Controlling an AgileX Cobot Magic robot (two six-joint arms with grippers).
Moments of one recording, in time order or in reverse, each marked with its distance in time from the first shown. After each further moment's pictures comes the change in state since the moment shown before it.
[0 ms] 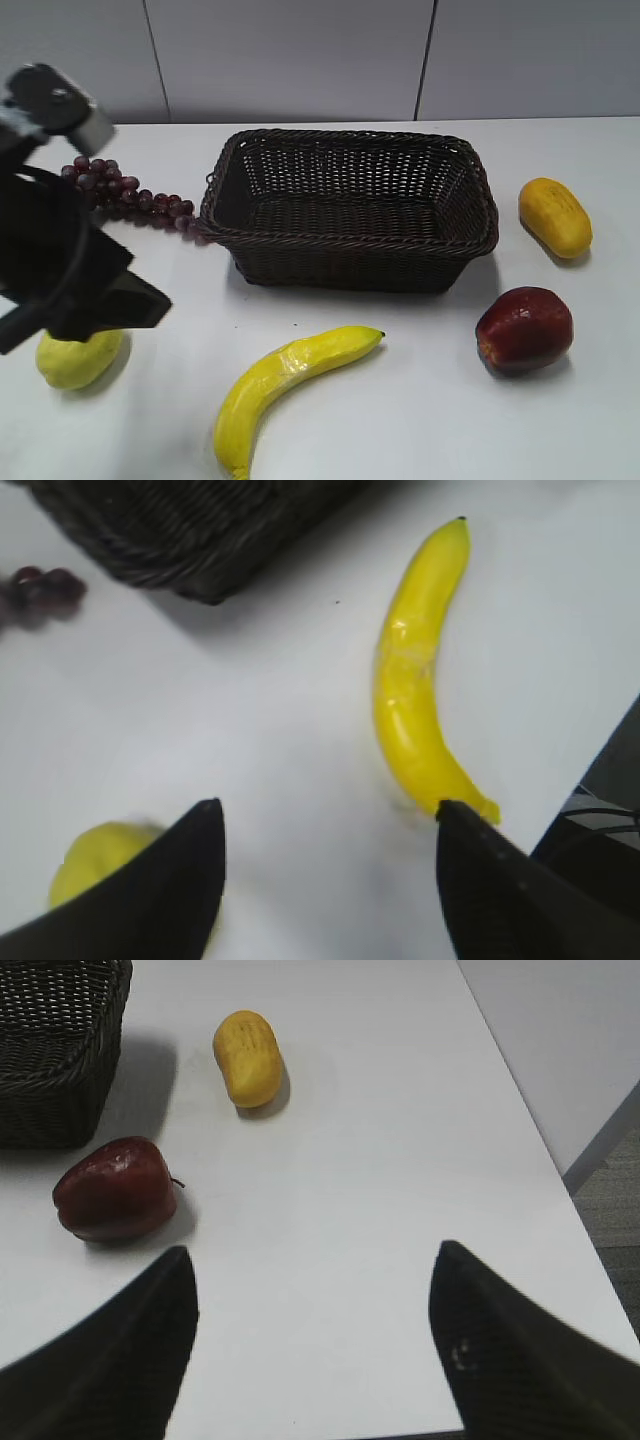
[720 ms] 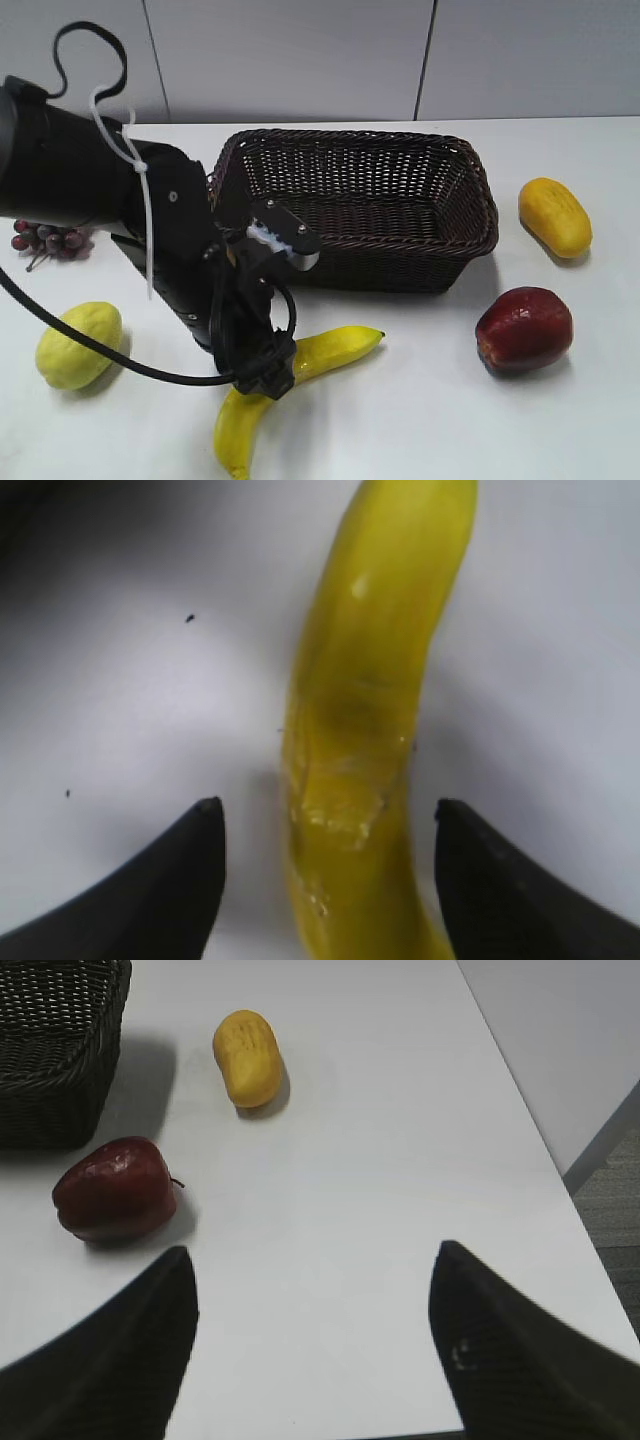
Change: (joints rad) left arm -0.192 0.603 -0.241 0.106 -0.079 -0.178; right arm 0.000 0.000 0.000 0.000 0.000 0.000
